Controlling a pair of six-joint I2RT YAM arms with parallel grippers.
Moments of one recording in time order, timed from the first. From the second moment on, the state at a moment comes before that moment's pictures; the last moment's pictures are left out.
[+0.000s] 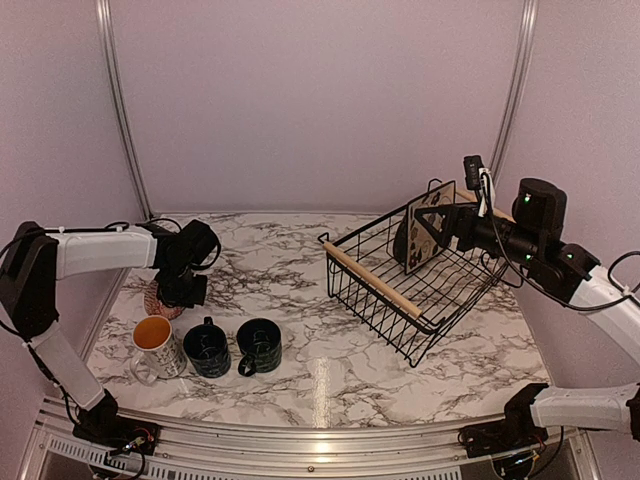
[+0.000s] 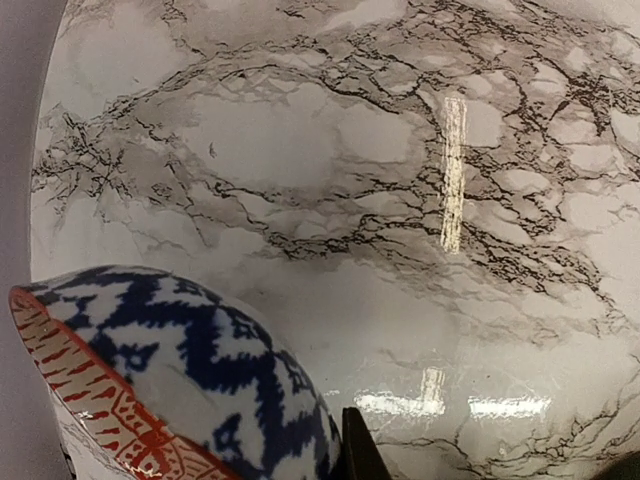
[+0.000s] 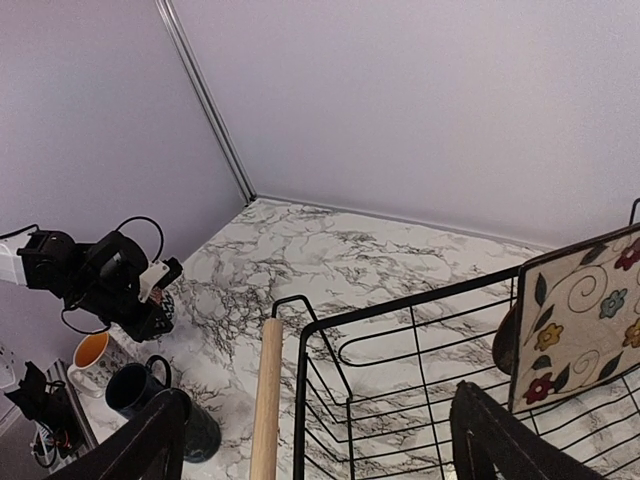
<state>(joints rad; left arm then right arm) -0.52 1.64 1.09 -0.80 -0.36 -0.49 0.46 0.95 0.92 -0.14 -0.30 0.26</state>
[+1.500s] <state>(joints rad) -0.51 1.44 1.25 -0.80 -0.23 -0.39 0.46 1.03 0.92 -0.20 -0.26 0.32</state>
